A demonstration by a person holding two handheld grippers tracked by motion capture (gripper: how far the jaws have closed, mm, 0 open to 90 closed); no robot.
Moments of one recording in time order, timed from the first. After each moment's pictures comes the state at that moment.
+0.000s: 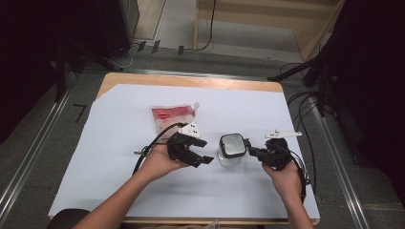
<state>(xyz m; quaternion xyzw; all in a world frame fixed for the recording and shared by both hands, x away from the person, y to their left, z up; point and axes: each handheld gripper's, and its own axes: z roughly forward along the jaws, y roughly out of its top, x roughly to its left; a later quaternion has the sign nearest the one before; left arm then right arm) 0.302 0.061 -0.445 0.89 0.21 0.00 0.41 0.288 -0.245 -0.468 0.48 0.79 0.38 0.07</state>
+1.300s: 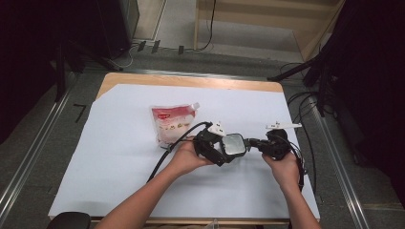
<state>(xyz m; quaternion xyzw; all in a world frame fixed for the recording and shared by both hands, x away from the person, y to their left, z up) 0.327 -0.004 -0.472 0.90 0.19 0.02 0.40 0.318 -0.251 -0.473 0.48 0.78 0.39 0.08</state>
